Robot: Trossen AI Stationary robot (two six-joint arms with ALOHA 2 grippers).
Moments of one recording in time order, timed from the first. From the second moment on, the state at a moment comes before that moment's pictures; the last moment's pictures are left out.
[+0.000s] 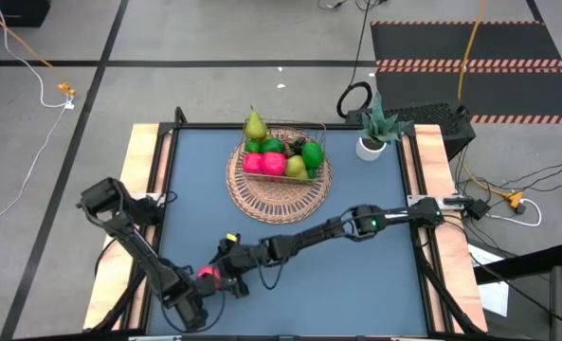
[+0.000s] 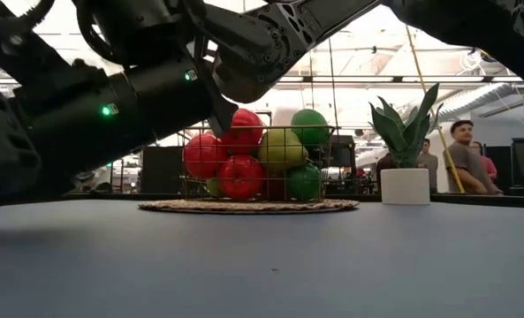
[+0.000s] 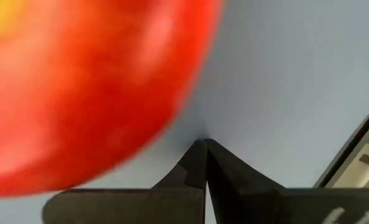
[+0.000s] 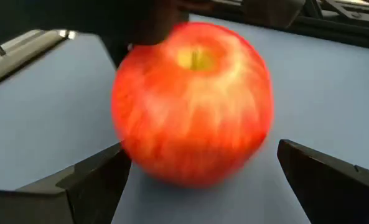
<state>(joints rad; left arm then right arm) -0.89 1.78 0.98 -0.59 0.08 -1.30 0.25 2.64 2.04 0.17 -0.10 -0.04</state>
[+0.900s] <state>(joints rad) -0.88 1.74 0.97 -0.53 -0.10 -1.31 0.26 2.56 2.04 -0.12 0.04 -0.16</state>
